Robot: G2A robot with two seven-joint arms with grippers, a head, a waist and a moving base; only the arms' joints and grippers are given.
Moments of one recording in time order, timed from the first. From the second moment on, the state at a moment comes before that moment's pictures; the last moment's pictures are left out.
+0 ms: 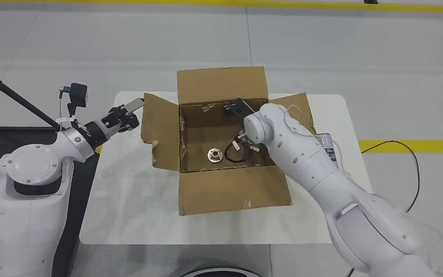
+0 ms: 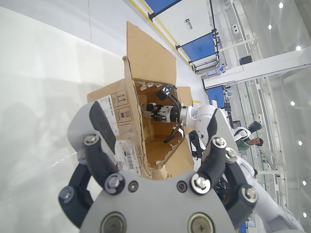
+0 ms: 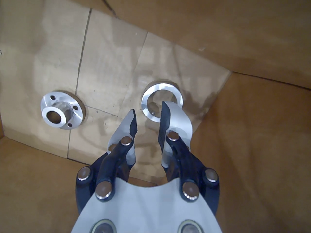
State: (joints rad) left arm 1.18 -1.05 -1.73 -1.78 -0.01 0.11 -0.86; right arm -0.27 -1.49 0.51 -0.81 -0.72 0.13 1.06
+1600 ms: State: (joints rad) left arm 1.18 -1.05 -1.73 -1.78 -0.01 0.11 -0.86; right arm -0.40 -1.52 0.63 -0.85 -0.92 0.42 1.00
